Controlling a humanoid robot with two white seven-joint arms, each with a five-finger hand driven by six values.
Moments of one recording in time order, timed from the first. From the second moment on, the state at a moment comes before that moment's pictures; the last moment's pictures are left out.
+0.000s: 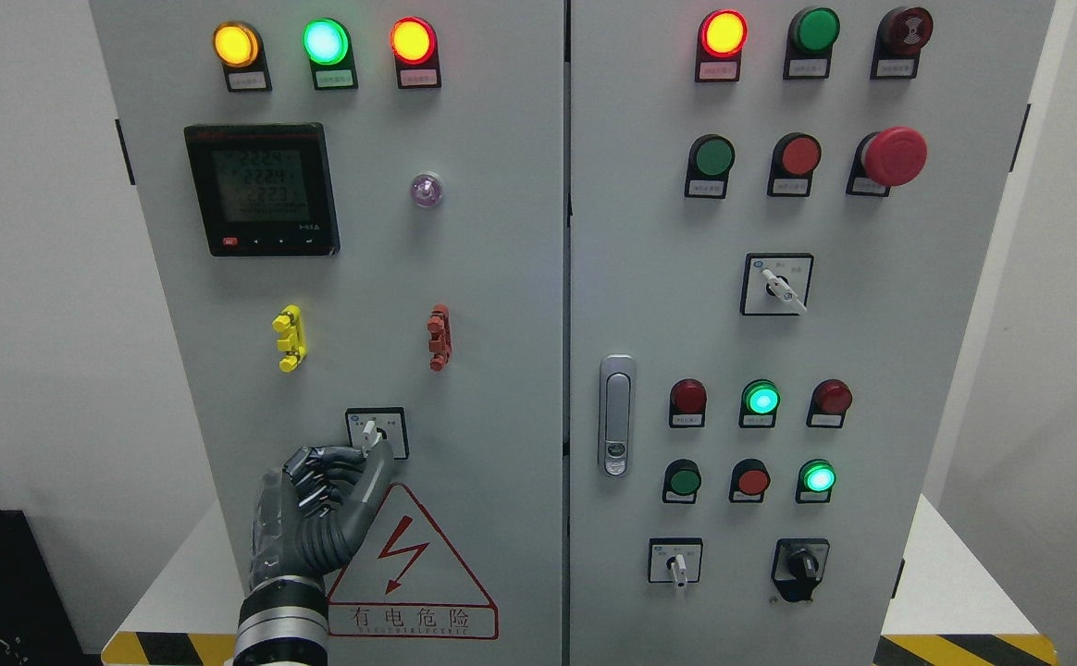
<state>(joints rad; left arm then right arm) -0.39 -0.15 -0.02 -1.95 -0.20 0.61 0.22 0.05 0.13 -0.23 -0.12 0.16 0.07 -0.13</state>
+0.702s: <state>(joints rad) -0.40 -0.15 -0.03 -1.95 -0.20 0.61 0.22 0.05 0.13 -0.23 -0.12 0.16 0.07 -0.13</state>
